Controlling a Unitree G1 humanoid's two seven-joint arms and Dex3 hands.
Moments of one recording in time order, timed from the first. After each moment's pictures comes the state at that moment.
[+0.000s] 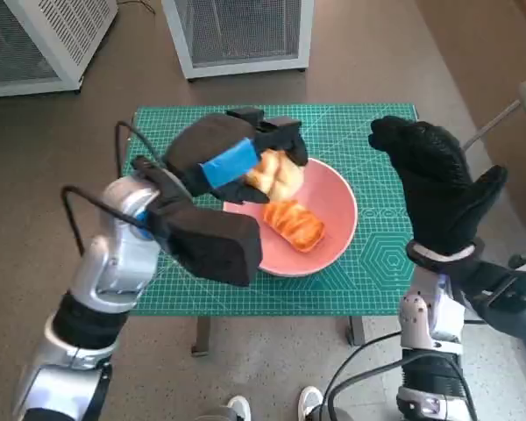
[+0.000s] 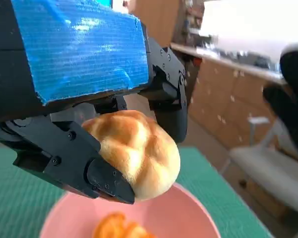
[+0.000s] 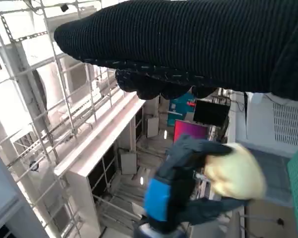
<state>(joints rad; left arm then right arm) -0.80 0.42 -0.31 0.03 0.51 0.07 -0.46 -0.53 -0.07 -0.20 0.31 0.50 -0.55 0.63</state>
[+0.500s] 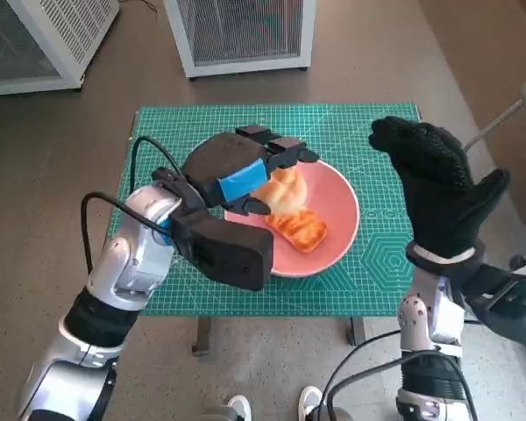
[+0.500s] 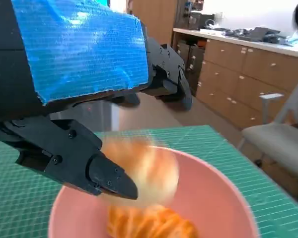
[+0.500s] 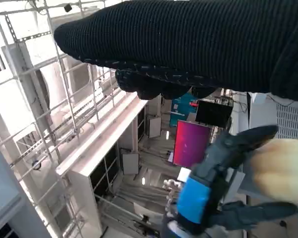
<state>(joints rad) -0.76 0.42 -0.37 0.12 0.62 -0.02 -0.38 -0.51 -0.07 -0.19 0.27 0.50 -0.55 0.60</state>
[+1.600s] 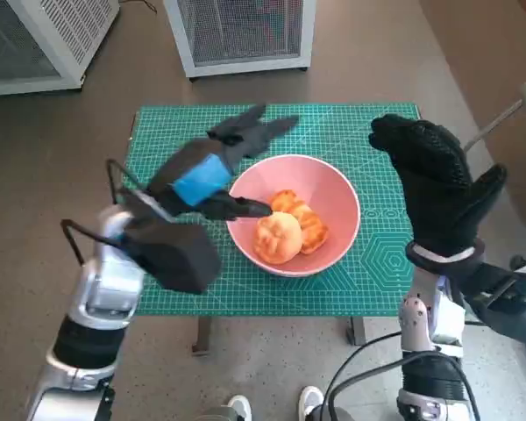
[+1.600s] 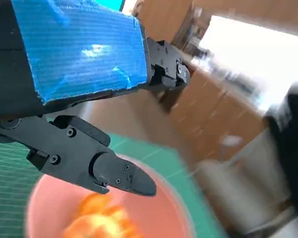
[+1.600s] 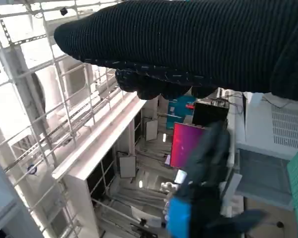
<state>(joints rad) -0.61 0.37 -0.07 -0.03 0.19 -0.05 -0.37 -0.53 -0.08 -0.19 0.26 0.47 -0.51 0.57</state>
